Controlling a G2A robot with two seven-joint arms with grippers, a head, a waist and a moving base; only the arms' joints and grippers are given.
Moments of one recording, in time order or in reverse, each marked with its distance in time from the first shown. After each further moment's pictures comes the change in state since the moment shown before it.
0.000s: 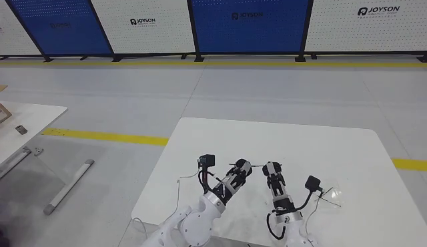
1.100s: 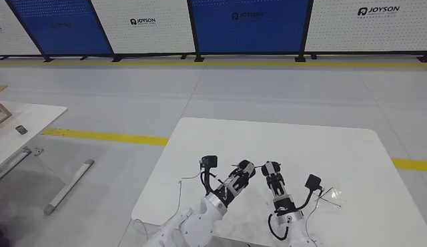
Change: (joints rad) left arm 0.007 -0.009 0.009 -0.010 0.010 -0.038 -0.021; right arm -0.008 -0.002 0.027 -0.011 0.056 -0.036 0.086
